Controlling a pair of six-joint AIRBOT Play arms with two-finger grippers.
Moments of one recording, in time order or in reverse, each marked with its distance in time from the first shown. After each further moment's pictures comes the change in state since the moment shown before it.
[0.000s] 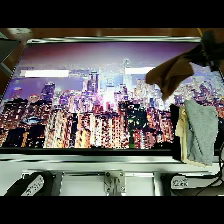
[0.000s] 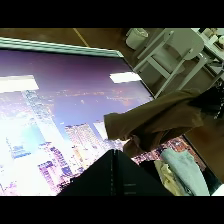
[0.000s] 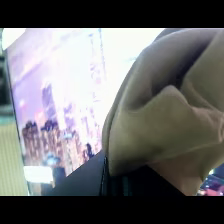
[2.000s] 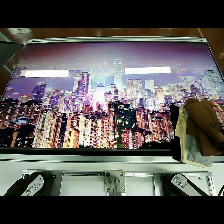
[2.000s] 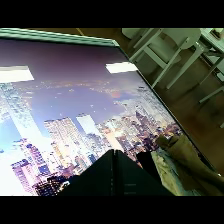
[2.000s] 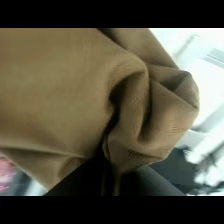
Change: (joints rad) left arm 0.000 -0.005 0.000 0.000 -0.032 0.000; right arm -0.439 0.402 -0.925 -0.904 0.237 0.061
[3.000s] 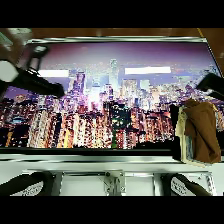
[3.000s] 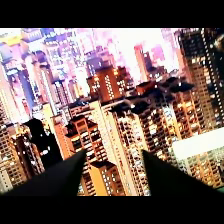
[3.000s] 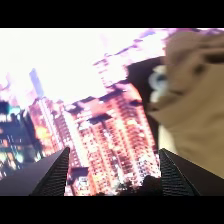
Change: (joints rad) left arm -0.547 -0.296 0.000 1.125 -0.100 -0.395; right arm 0.513 -0.017 0.377 0.321 -0.379 -0.279
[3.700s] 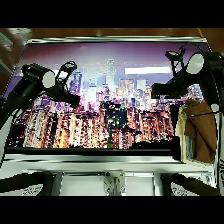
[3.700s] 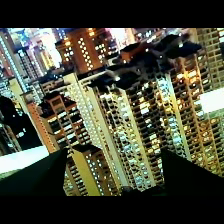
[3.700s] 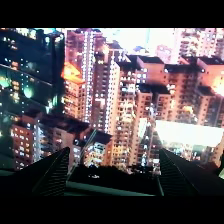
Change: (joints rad) left arm -0.145 -0.140 0.000 0.155 -0.048 -0.134; right arm 0.455 -0.143 0.005 -0.098 0.020 0.035
